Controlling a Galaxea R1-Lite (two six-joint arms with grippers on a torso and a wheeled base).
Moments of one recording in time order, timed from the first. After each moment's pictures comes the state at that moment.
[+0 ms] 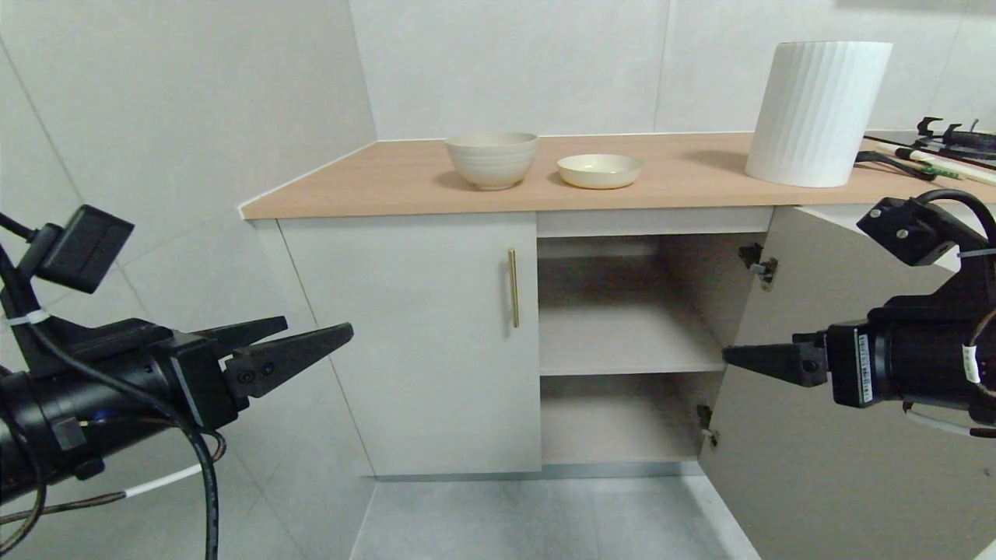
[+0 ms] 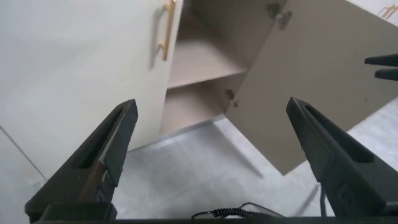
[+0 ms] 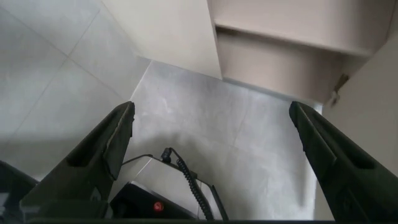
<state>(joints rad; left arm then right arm) -0.25 1.21 -0.59 -0.43 -0.31 -0.24 0.48 1.32 -0.90 0.04 0.03 0.19</state>
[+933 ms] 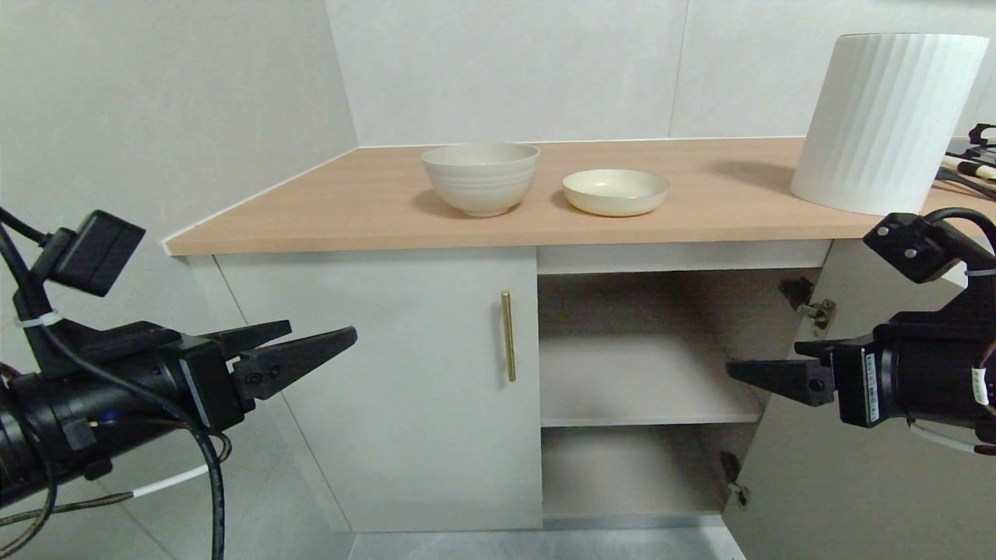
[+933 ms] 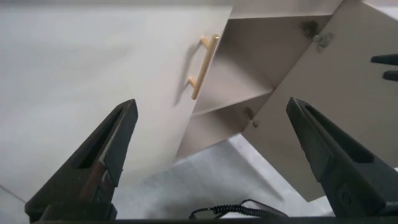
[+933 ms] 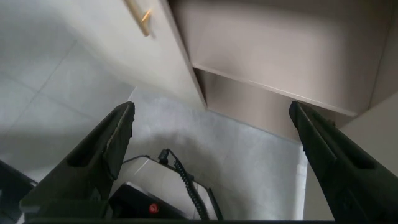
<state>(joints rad) -0.26 1.22 -0.59 -0.43 -0.31 -0.24 0.49 1.30 -0.83 -0.02 0.04 0.16</state>
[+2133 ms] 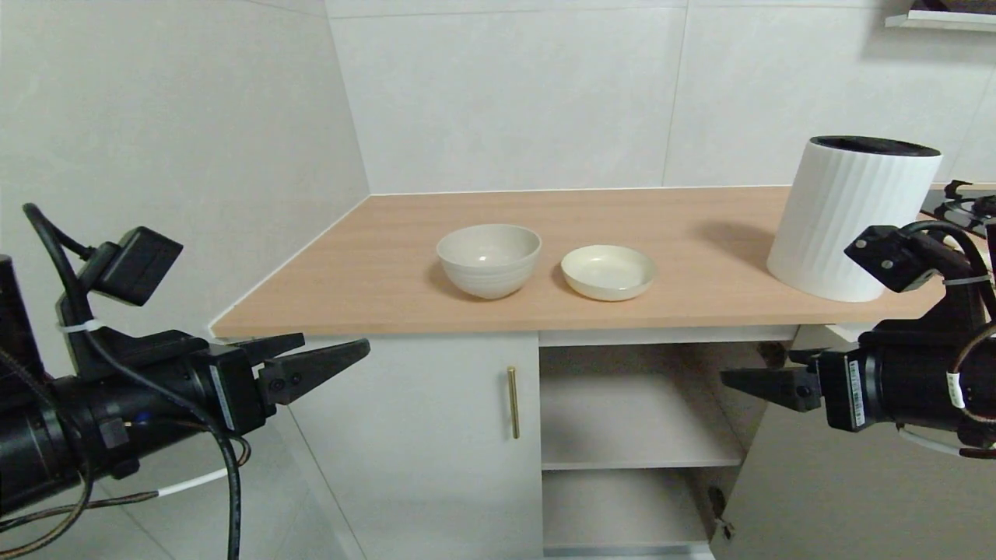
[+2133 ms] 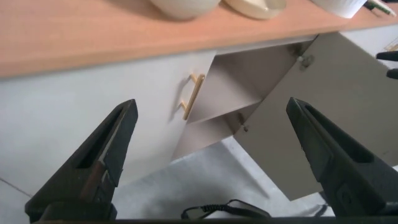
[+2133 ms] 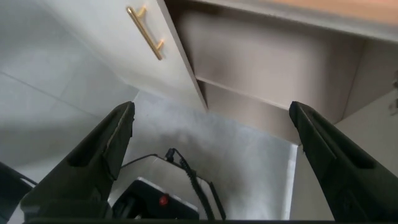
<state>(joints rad) -0.26 1.27 -0.58 -0.43 -0.31 -0.24 0.48 1.33 -0.82 -0.02 0.04 0.15</state>
